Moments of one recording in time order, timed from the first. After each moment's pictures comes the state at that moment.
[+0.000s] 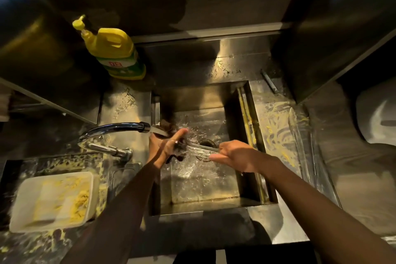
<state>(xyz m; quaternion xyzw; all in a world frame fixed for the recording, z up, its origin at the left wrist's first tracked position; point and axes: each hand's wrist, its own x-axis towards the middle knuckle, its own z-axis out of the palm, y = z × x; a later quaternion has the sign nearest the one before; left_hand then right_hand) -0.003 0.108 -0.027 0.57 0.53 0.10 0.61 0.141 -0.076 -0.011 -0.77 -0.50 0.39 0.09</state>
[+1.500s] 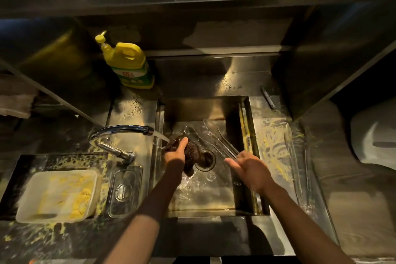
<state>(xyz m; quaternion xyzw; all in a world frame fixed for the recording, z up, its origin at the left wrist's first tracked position) 0.012 0.061 -0.024 0.38 0.65 0.15 0.65 0.139 -0.134 -0.036 -0.87 -0.39 0.25 0.17</state>
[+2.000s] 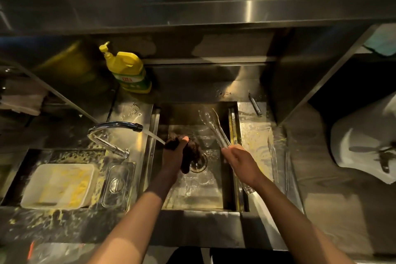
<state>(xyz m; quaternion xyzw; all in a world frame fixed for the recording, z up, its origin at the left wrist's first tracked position) 0.023 0.006 0.035 0.49 0.56 0.17 0.65 0.162 -0.159 0.005 -0.79 -0.33 0.31 0.41</state>
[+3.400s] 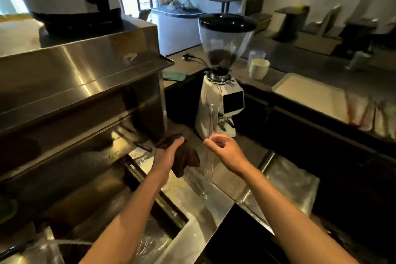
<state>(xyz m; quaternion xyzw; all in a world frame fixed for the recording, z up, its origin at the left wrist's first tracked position) 0.120 -0.164 0.176 0.60 0.17 -0.01 0.78 0.126 -0.357 0.171 -0.84 -0.08 -0.01 0.54</state>
